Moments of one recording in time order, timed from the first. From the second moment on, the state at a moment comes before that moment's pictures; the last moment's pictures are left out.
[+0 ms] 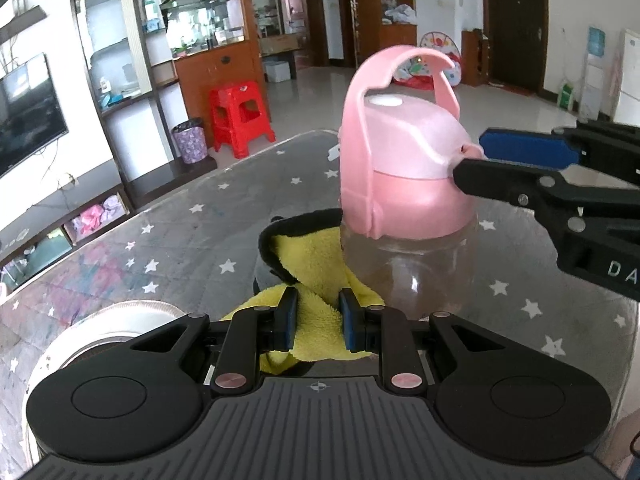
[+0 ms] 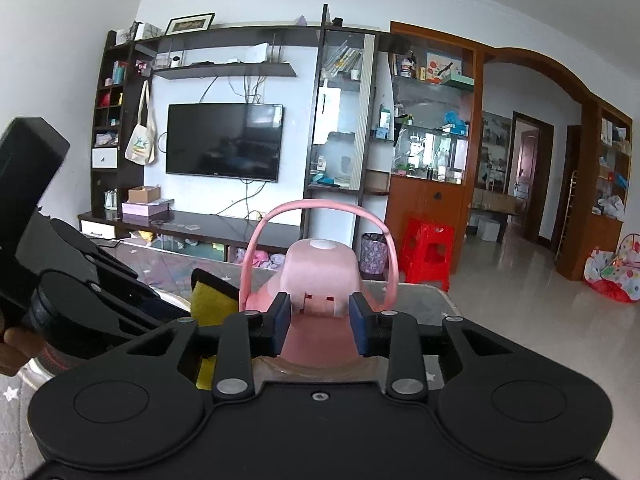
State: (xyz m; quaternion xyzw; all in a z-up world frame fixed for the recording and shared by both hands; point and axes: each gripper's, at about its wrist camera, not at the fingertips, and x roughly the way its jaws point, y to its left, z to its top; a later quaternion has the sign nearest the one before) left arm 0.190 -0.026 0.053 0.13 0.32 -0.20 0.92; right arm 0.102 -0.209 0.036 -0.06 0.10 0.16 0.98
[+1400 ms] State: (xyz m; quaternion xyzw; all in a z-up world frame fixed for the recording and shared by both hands) left arm 0.183 -0.045 0.041 0.11 0.33 -0.26 0.90; right arm 0.109 -0.203 0.052 -0.11 0.10 0.14 0.98
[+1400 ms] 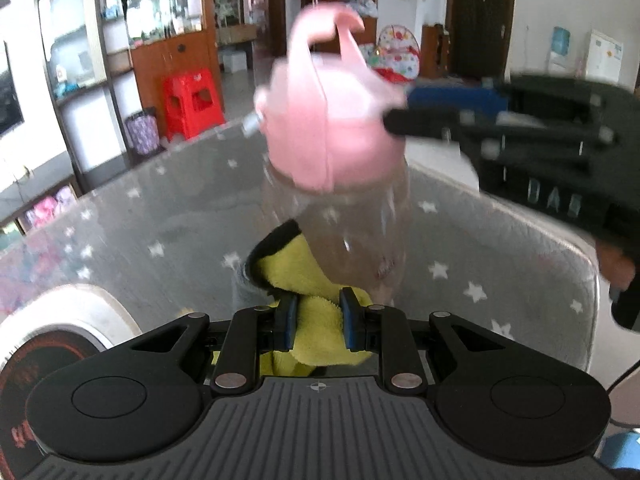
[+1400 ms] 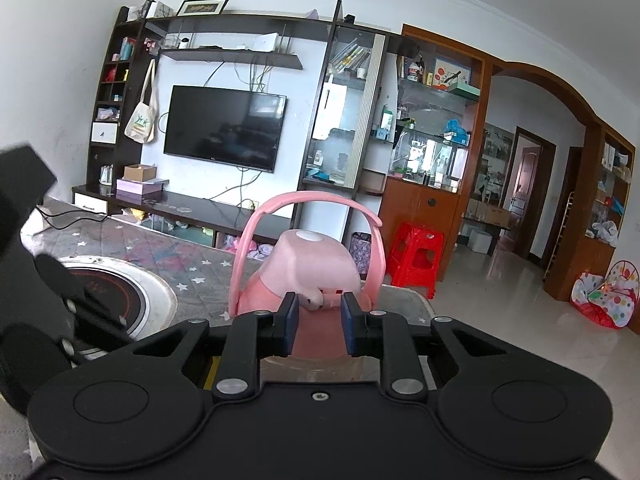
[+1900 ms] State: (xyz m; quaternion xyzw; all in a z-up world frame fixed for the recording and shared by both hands) left arm 0.196 -0.067 0.033 0.12 0.33 -0.29 0.89; right arm 0.101 -0.201 0.051 -0.11 0.10 0.14 0.98
